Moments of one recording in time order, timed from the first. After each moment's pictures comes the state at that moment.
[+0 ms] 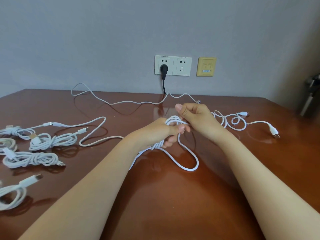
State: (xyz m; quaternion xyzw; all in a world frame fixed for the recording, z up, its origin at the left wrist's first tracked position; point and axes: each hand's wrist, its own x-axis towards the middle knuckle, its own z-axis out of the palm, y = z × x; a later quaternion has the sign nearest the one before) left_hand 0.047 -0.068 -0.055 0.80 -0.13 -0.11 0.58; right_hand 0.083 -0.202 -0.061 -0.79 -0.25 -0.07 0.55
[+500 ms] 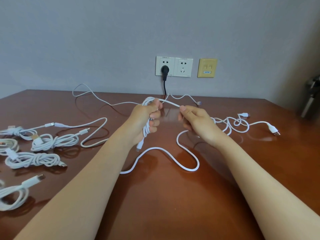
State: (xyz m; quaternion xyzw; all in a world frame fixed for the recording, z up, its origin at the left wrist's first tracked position) left_hand 0.068 -0.037 -0.054 0.60 -0.05 -0.05 0.80; right_hand 0.088 -0.201 -0.068 -0.83 -0.19 -0.08 0.52
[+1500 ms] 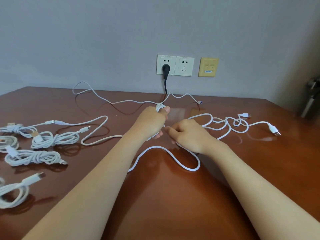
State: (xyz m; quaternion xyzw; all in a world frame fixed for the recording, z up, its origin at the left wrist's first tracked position) left_hand 0.067 -0.051 -0.057 0.83 0.02 0.03 0.55; right_hand 0.070 -0.182 -0.074 -0.94 -0.22 -0.04 0.26
